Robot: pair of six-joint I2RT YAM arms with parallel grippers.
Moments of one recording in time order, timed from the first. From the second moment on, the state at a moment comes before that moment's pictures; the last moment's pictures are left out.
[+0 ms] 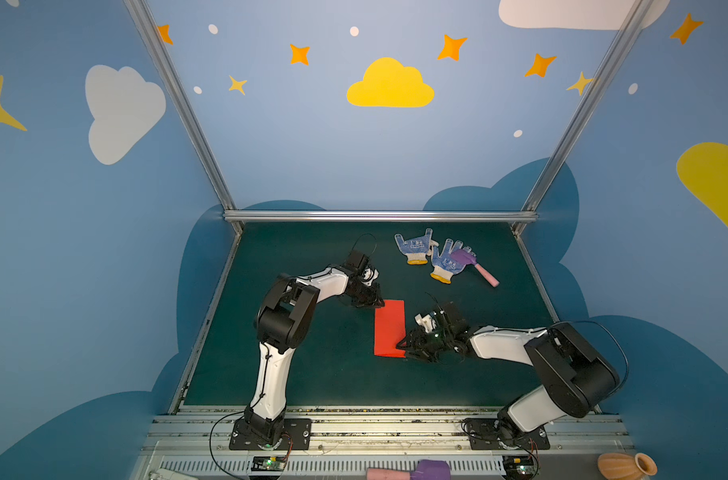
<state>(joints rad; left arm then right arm) -0.46 2.13 1.41 -0.43 0.55 -0.47 0.62 1.56 0.55 0.07 -0.66 1.00</state>
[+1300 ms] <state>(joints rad) -0.46 2.13 1.41 -0.43 0.56 -0.47 0.55 1.65 0.69 0.01 -0.69 0.86</state>
